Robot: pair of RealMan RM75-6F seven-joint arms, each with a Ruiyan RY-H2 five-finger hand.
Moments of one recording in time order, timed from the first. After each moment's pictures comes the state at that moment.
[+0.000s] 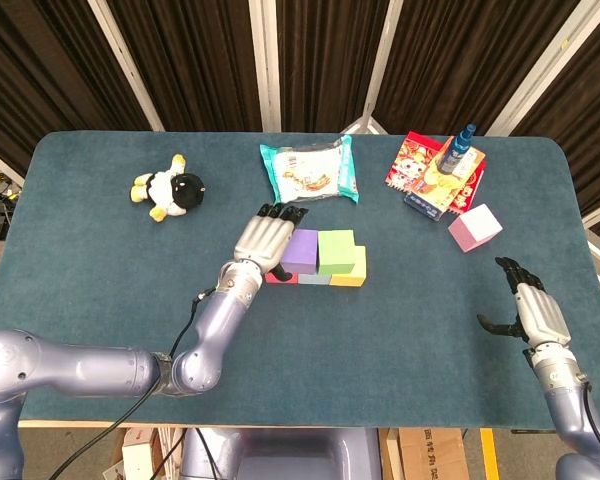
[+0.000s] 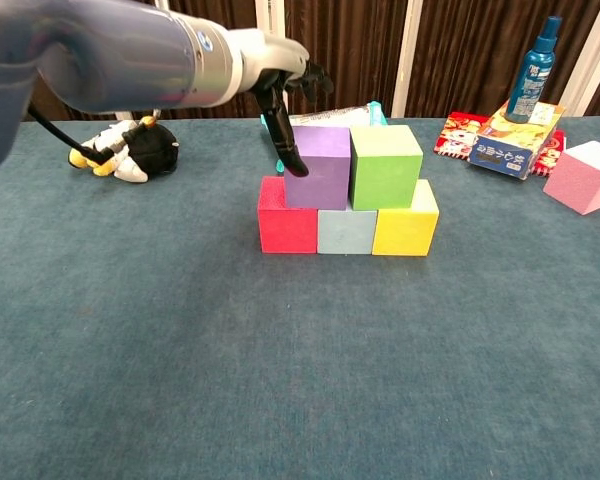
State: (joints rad) left arm -1.30 -1.56 -0.37 -1.63 0.24 1.06 0.78; right arm 0.35 -1.07 0.19 -1.76 -0.97 1.02 0.06
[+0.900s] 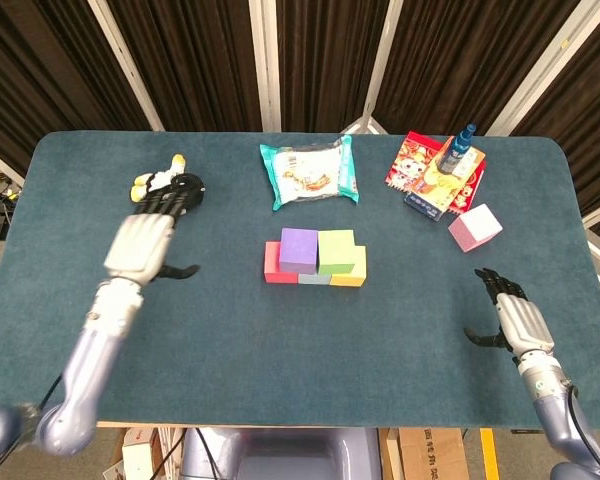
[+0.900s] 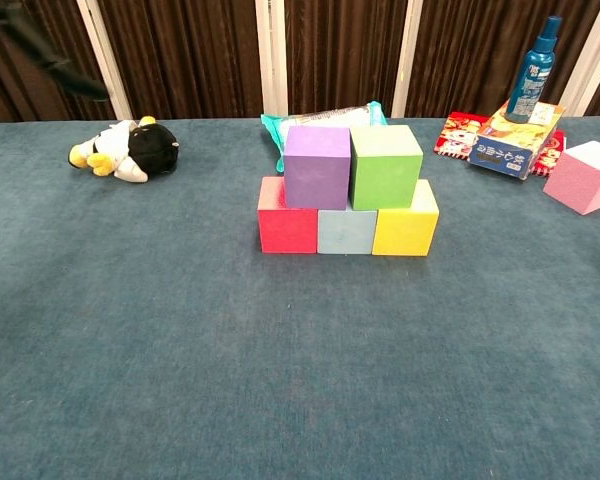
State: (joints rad) left arm -0.81 -1.16 -0.20 -2.09 0.77 1.38 0.47; right arm 0.37 -1.08 0.14 -1.80 -1.00 1.02 -0.04
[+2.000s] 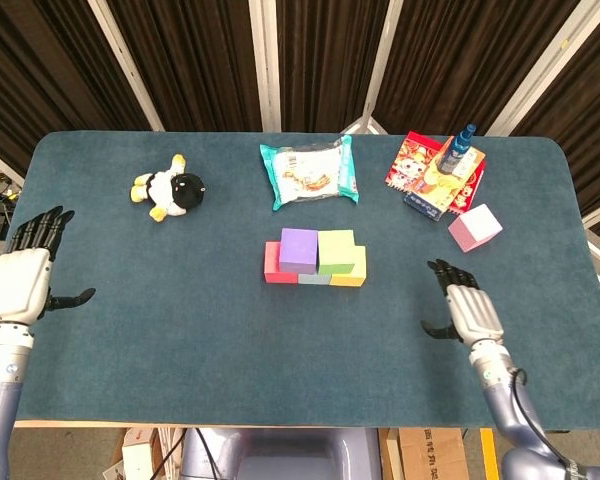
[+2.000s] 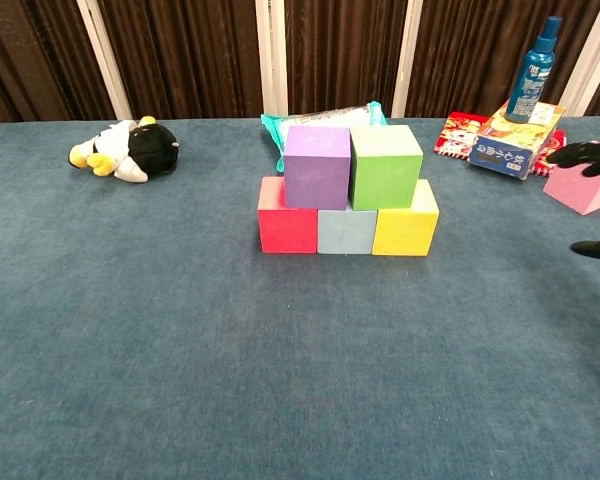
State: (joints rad) left arm -0.48 -1.00 -0.09 -2.04 1.00 1.45 0.29; right arm 0.49 -1.24 0.18 -1.92 -0.83 1.12 -0.34
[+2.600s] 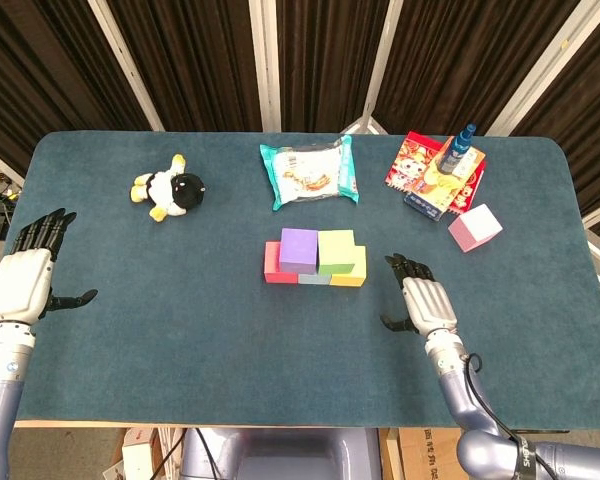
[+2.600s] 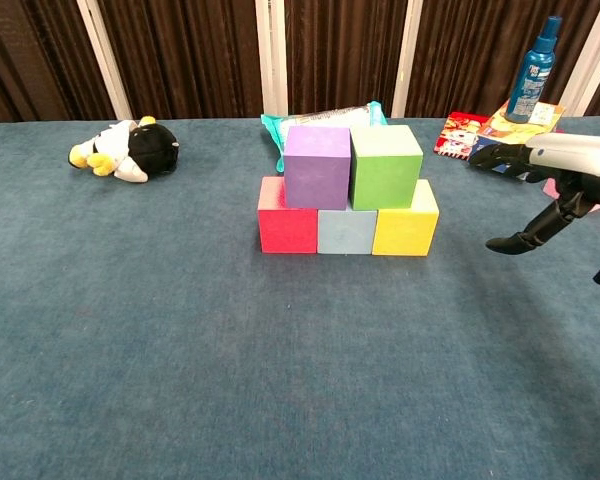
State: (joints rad) left arm -0.45 -1.00 -0.14 -2.04 1.00 1.40 0.28; right arm 0.62 -1.37 0.23 -1.93 -0.69 1.15 -0.46
